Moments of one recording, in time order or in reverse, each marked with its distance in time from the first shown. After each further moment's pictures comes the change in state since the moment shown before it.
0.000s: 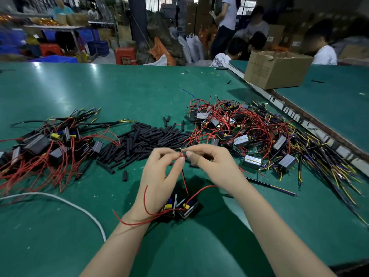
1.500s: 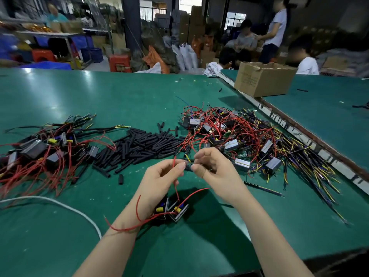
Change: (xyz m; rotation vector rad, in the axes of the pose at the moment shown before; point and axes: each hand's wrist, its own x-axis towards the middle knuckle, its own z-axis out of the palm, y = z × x) left_hand -0.001 0.015 0.001 -0.635 -0.215 -0.409; right_hand -0.031 -0.010 -0.012 -0.062 0.050 0.010
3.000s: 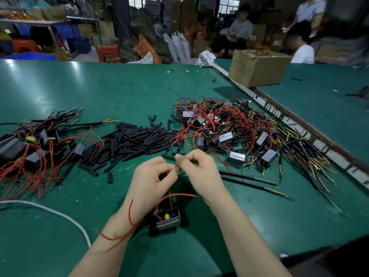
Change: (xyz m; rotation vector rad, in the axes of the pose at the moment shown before) left_hand 0.000 -0.003 -0.005 0.641 -0.011 0.408; right_hand 0.011 0.011 0.037 0.060 0.233 0.198
